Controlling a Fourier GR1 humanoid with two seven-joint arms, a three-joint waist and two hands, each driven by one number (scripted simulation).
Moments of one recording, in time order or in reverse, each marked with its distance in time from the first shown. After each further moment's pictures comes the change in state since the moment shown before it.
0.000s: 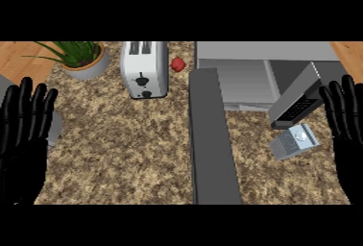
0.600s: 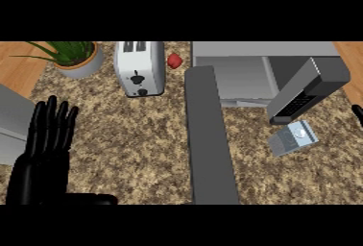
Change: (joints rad) left arm 0.116 -0.047 -0.064 0.082 0.137 0.057 -0.044; right arm 0.118 -0.165 -0.234 0.025 -0.365 0.249 0.069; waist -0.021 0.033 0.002
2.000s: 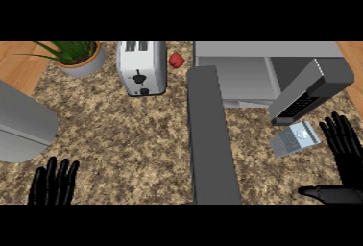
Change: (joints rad) left arm 0.423 0.027 -0.140 -0.009 0.064 -0.095 -0.338; right arm -0.038 0.109 -0.079 0.581 0.250 0.105 -0.371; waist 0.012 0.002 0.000
